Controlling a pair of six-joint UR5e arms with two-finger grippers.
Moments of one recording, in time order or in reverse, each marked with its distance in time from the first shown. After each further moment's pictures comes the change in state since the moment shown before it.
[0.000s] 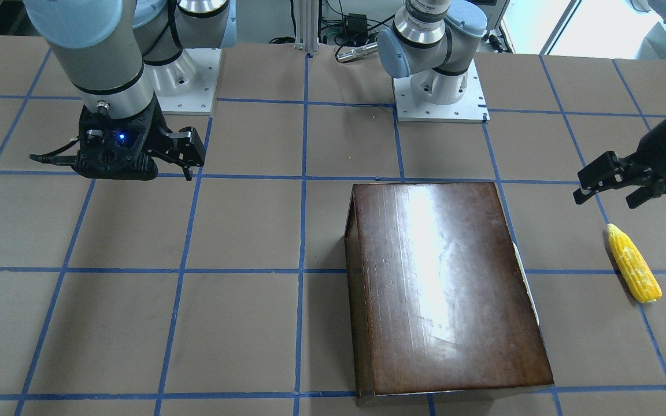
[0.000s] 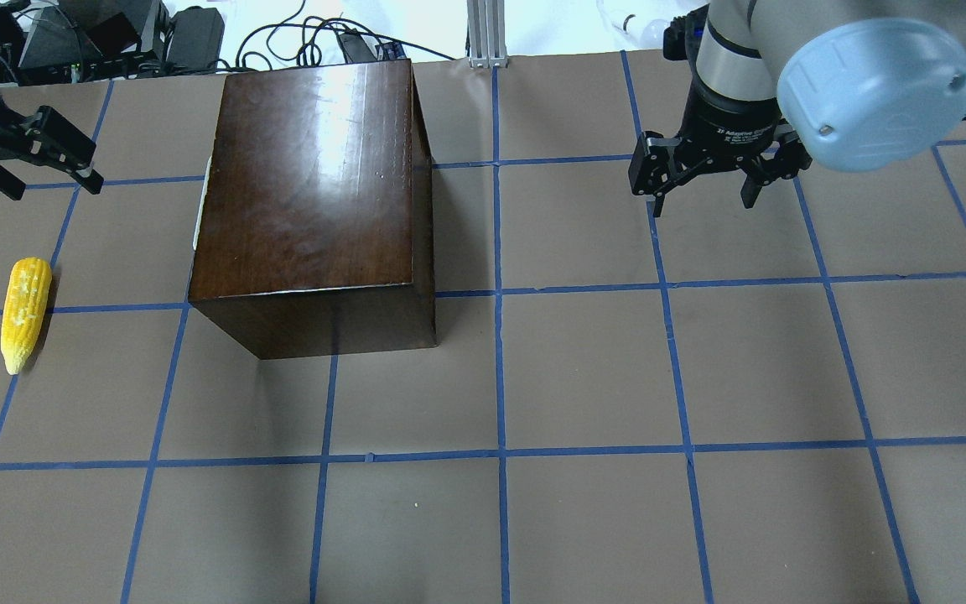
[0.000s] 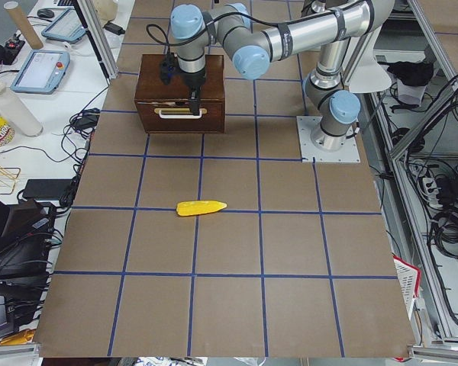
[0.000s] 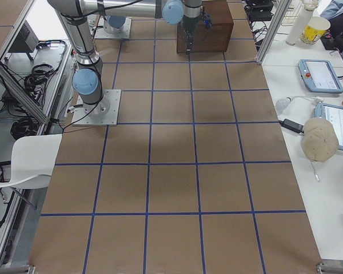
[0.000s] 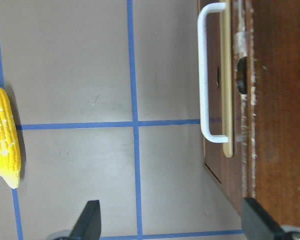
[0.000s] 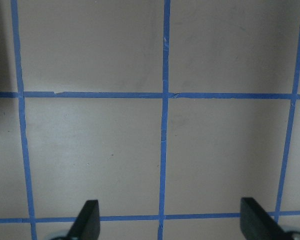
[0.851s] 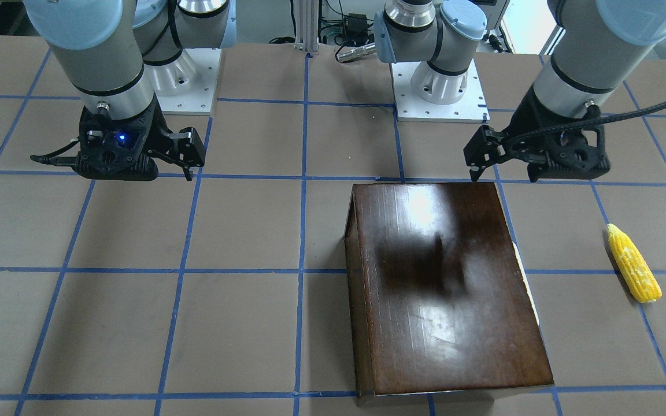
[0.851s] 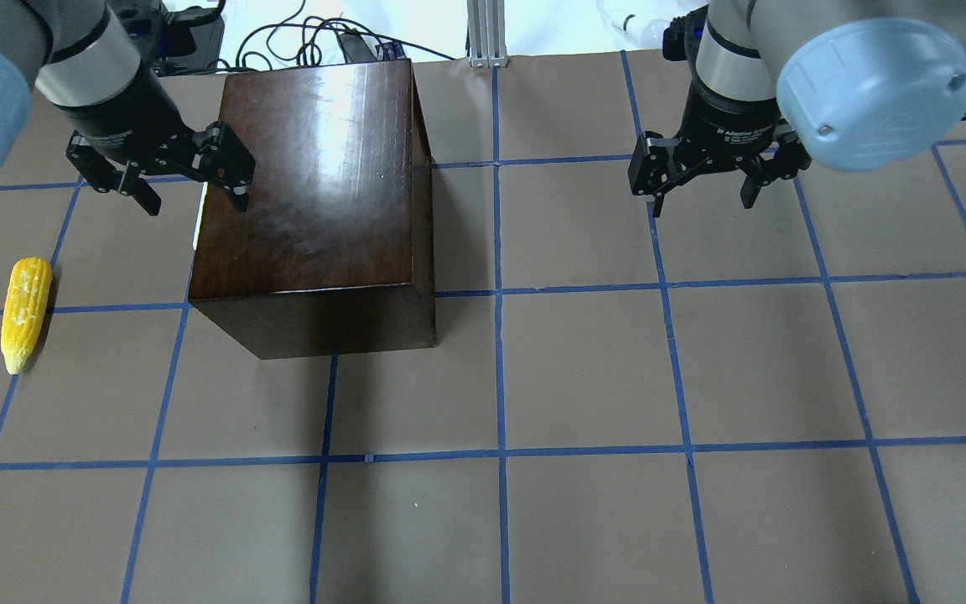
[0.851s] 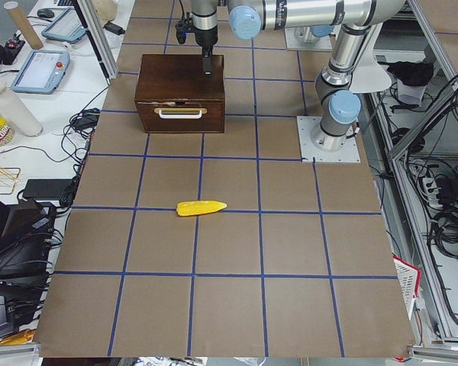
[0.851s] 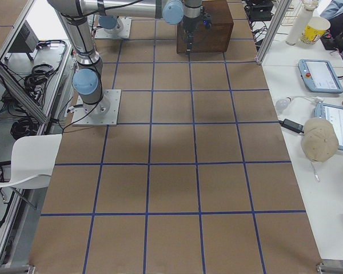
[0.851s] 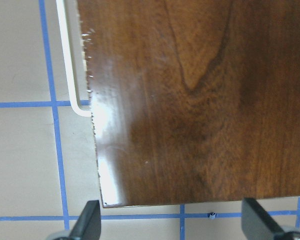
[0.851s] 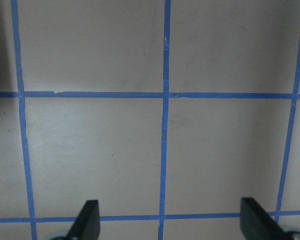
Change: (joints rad) left arm -0.299 0.099 -0.056 -0.015 0.081 -0.330; right arm 0.000 0.001 0.000 0.001 0.001 0.000
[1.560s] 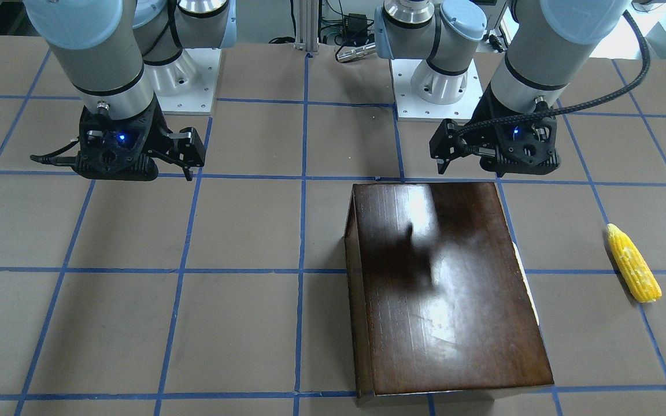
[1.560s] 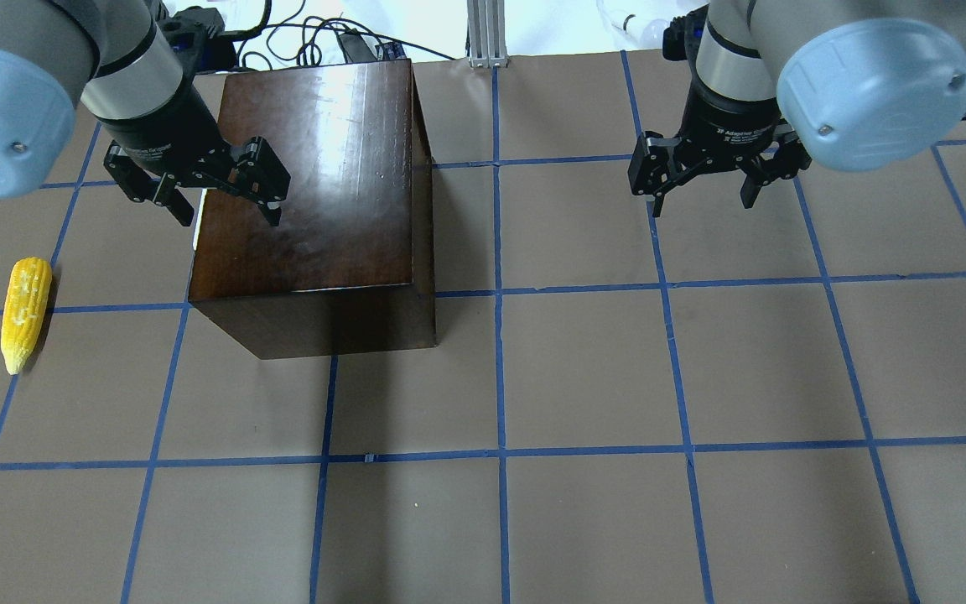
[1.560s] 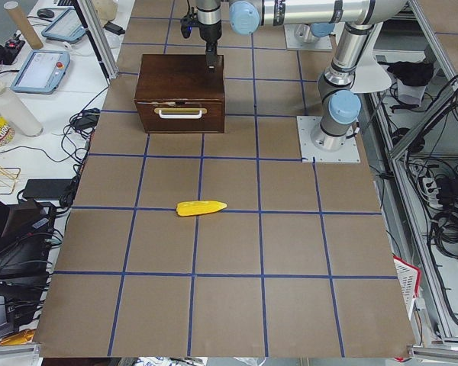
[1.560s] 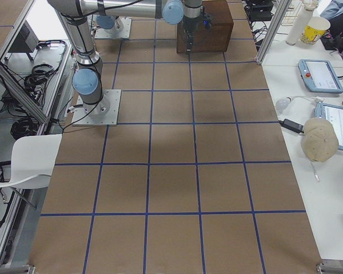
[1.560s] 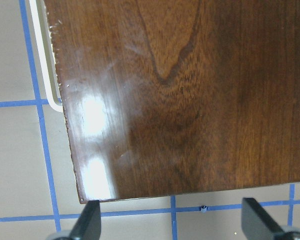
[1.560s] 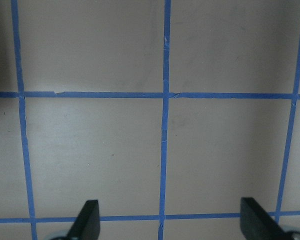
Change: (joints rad) left arm -0.111 0.005 -0.029 -0.004 0.006 -0.067; right arm 0.000 0.000 0.000 -0.001 0.000 0.000
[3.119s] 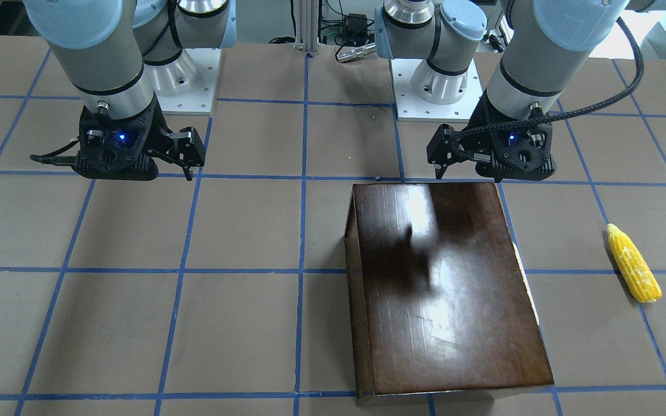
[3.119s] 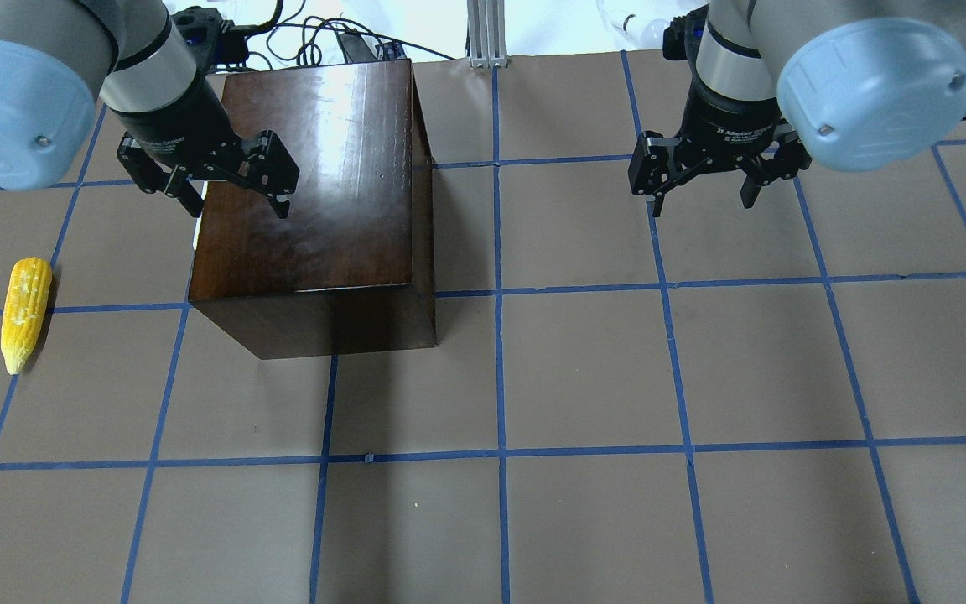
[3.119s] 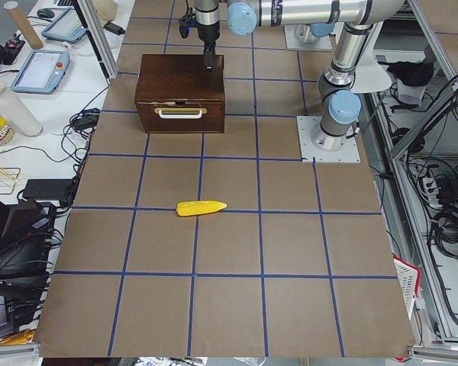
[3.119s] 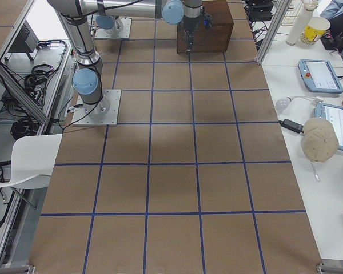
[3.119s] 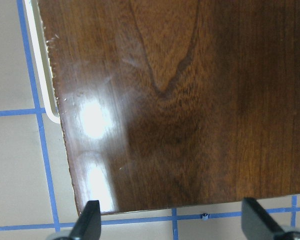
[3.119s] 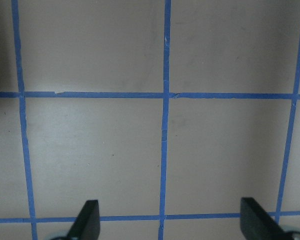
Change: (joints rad) left arm -0.010 -0.010 -0.004 0.023 0.002 0.001; right arm 0.000 -0.001 0.000 0.000 0.001 0.000
